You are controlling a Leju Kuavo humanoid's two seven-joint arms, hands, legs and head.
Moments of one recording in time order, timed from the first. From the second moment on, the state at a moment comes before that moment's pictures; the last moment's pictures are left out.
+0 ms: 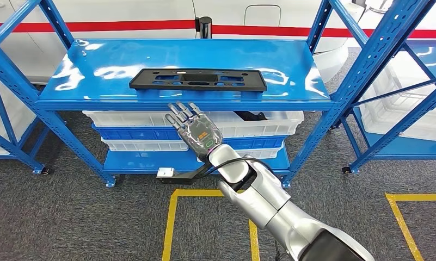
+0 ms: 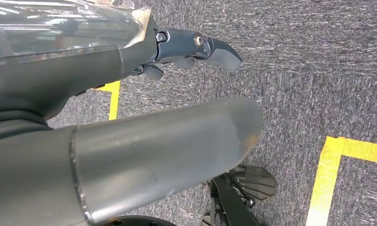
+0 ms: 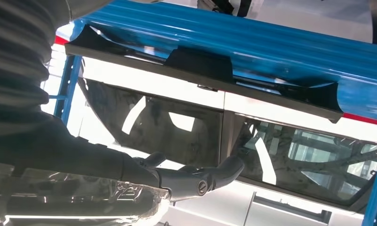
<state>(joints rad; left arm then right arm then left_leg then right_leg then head) -0.07 -0.11 0.54 -0.21 -0.50 0.09 -0.16 -0.64 0.10 0.74 -1.10 1.42 -0.20 0.04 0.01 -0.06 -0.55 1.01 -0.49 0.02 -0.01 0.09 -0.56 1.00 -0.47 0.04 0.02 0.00</state>
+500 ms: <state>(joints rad) -0.07 -0.11 0.55 -0.21 -0.51 0.10 -0.16 -0.64 0.10 0.76 -1.09 1.45 -0.22 0.07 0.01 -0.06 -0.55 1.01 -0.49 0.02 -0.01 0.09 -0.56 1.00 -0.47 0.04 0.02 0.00</state>
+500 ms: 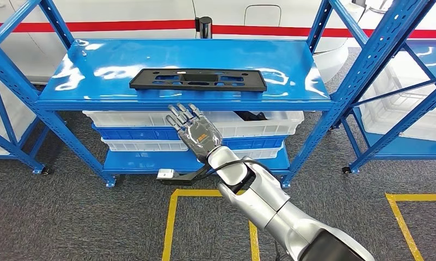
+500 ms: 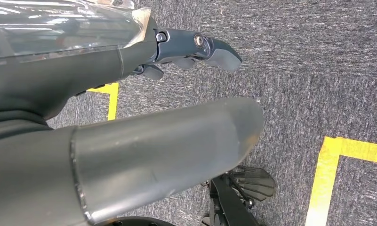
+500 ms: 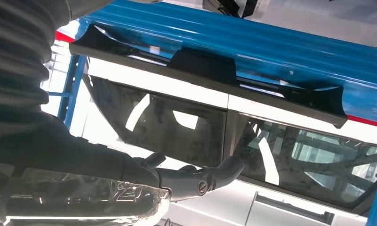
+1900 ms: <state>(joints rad) -0.08 -0.11 0.57 -0.21 -0.52 0.10 -0.17 -0.66 0.09 0.79 -1.02 1.47 -0.24 0.07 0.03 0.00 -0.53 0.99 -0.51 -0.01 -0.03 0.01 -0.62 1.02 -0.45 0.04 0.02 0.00</state>
